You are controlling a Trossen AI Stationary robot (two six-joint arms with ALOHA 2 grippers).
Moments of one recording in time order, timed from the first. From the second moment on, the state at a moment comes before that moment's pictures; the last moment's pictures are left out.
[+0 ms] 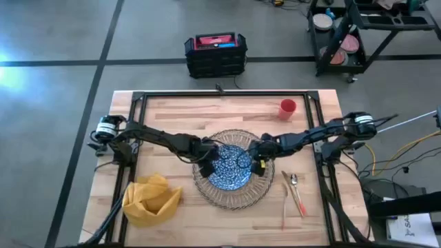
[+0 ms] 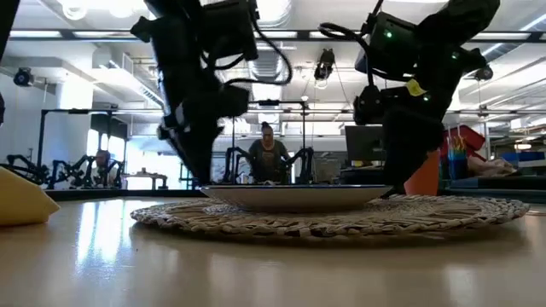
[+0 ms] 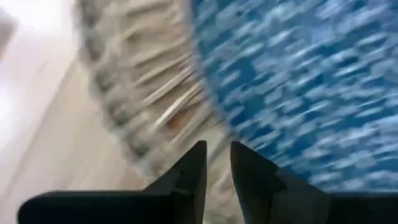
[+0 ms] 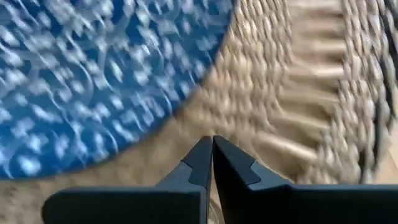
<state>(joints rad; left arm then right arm) -0.07 1.74 1.13 -0.76 -0.20 -0.63 0.03 1.54 0.75 -0.39 0.15 0.40</state>
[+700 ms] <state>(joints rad) -0.07 1.81 1.05 -0.40 -0.06 -0.61 0.02 1.55 0.75 -0.43 0.15 0.43</state>
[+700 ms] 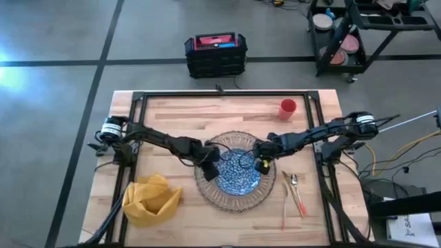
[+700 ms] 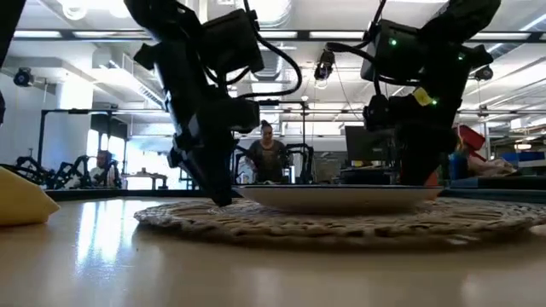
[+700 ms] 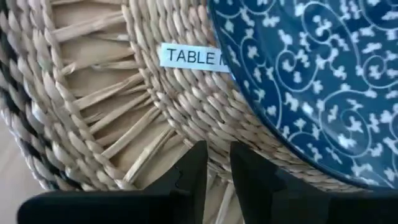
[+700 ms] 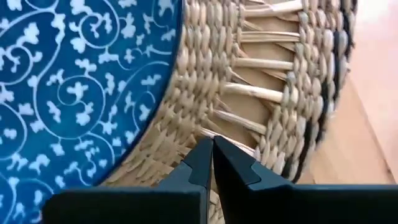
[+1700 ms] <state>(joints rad) 0.00 1.74 1.06 -0.54 -0.25 -0.53 -0.18 1.78 0.98 -0.45 0.14 0.16</state>
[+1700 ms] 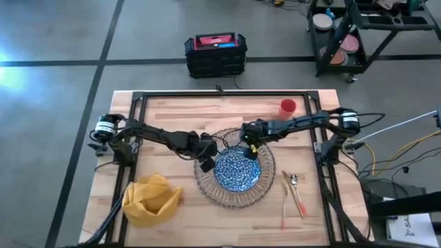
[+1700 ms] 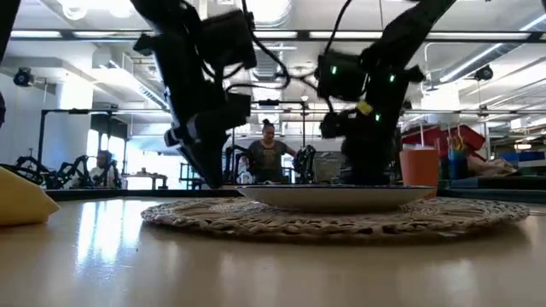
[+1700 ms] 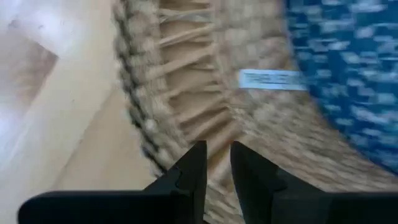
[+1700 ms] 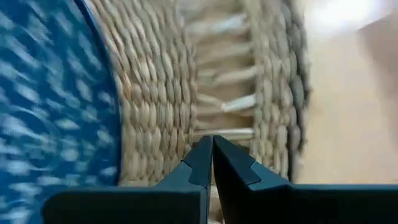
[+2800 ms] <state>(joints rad) 0.39 1.64 1.03 -0.41 -0.27 -0.15 -0.50 1.78 1.23 -0.49 0.22 -0.06</state>
